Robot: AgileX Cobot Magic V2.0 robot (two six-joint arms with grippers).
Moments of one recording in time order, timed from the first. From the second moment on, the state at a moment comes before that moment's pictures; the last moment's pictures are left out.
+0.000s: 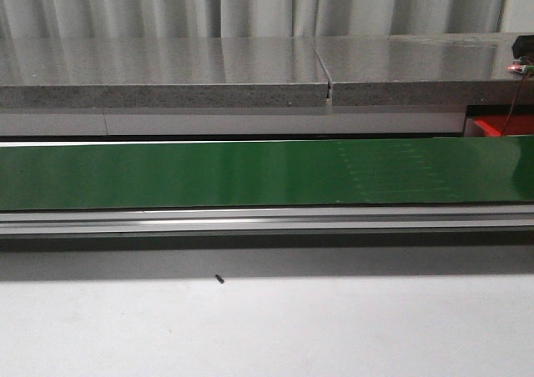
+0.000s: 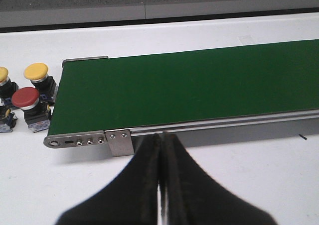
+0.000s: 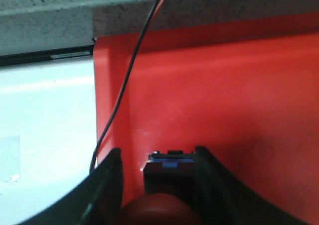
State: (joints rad) left arm -0.02 0.35 -0.58 -0.13 0.80 0.11; right arm -0.25 2.06 -1.66 0.14 0.56 -0.07
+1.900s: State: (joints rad) left arm -0.02 0.35 -0.58 -0.13 0.80 0.11; right arm -0.17 1.65 -1.35 0.14 0.49 -0.08
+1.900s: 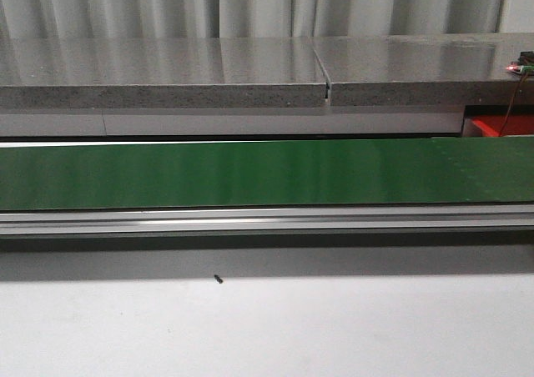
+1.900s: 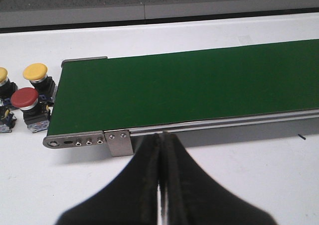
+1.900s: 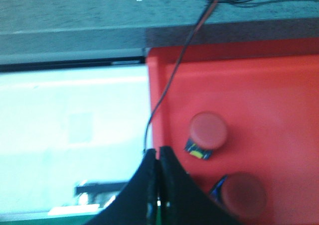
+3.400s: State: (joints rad) left arm -0.02 0.35 -0.58 -0.13 0.80 0.11; right arm -0.11 0.37 -0.51 0.14 0.56 -0.08
